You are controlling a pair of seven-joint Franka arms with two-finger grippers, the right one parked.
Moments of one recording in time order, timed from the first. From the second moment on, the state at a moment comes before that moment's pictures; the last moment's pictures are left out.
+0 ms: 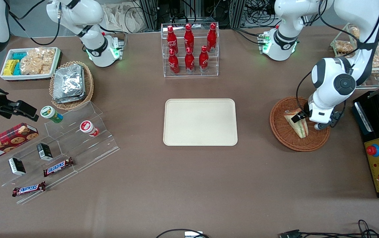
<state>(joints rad) 0.12 0.10 -0.13 -2.45 0.10 2.47 -0.60</state>
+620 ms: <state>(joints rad) 0.12 0.12 -0.13 -2.45 0.10 2.50 -0.60</state>
